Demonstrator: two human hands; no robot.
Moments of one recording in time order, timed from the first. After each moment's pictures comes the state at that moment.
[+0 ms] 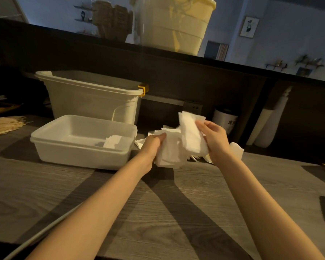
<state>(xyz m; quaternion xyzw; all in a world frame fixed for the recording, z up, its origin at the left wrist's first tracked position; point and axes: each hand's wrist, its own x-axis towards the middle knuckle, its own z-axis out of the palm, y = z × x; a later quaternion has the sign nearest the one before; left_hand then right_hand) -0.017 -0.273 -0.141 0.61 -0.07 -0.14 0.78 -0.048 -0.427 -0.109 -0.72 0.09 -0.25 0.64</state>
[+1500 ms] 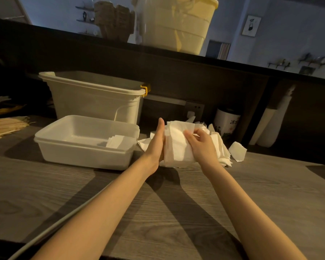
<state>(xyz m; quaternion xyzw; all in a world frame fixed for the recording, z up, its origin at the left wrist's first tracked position) -0.024 -0.277 -0.135 0.58 -0.15 -0.18 0.78 -0.048 -0.399 -0.135 -0.81 0.07 -0.27 0.51</state>
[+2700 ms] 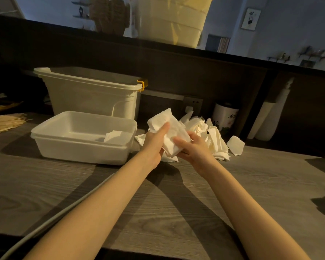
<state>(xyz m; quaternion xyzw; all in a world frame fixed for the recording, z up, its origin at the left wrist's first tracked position) -0.018 -0.289 -0.141 0.57 0.00 -0.11 0.82 -0.063 -0.396 -0.145 -0.71 0.04 -0.12 0.70</state>
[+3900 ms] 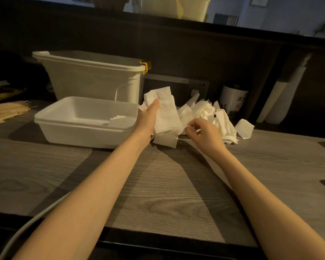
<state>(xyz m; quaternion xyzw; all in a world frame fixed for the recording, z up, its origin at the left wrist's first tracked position) -0.002 -0.264 -0.137 0.63 -0.04 -0.03 0.78 -0.049 -0.425 -0.169 -0.92 -0.04 -0.27 0.27</state>
